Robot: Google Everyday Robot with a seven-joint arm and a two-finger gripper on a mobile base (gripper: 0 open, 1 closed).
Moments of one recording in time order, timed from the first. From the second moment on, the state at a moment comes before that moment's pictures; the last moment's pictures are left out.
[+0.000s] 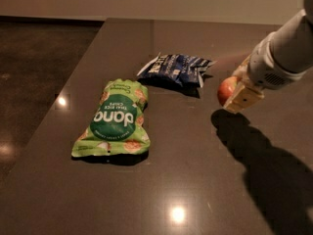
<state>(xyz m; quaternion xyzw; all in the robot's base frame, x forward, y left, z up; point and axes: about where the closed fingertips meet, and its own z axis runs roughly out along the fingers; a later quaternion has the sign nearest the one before) 0.513 -0.188 0.910 -0.56 0.79 -0.03 0.25</state>
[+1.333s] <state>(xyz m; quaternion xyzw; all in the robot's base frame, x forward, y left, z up) 0.549 -0.144 0.866 -0.54 0.80 0.00 0.25</state>
